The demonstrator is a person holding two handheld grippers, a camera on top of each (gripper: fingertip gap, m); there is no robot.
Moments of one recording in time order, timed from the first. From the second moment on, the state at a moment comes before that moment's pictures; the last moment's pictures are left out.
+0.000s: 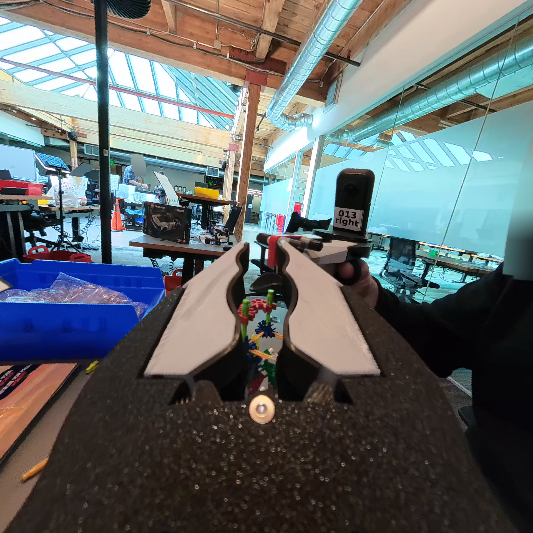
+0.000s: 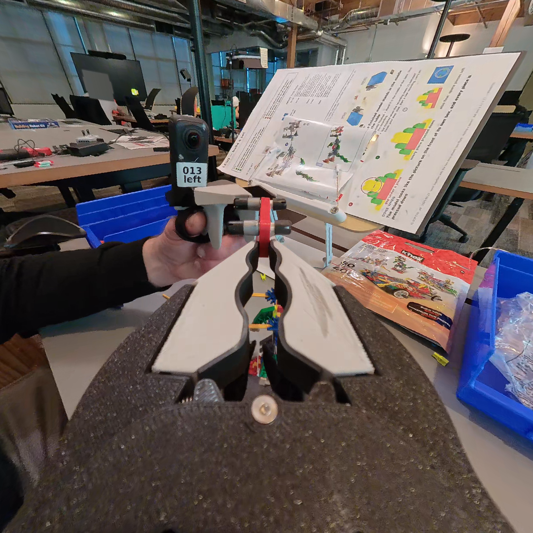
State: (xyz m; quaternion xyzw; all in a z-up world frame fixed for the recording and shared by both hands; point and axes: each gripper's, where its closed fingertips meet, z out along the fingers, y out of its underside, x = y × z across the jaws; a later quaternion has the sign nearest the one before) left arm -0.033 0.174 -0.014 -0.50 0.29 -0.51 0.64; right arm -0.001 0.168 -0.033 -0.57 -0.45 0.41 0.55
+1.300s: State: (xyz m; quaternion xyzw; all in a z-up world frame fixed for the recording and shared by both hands) left arm -0.030 0.179 -0.046 -0.53 0.36 -0.46 0.62; right arm 0.003 0.183 -0.045 -0.59 -0.45 0.41 0.53
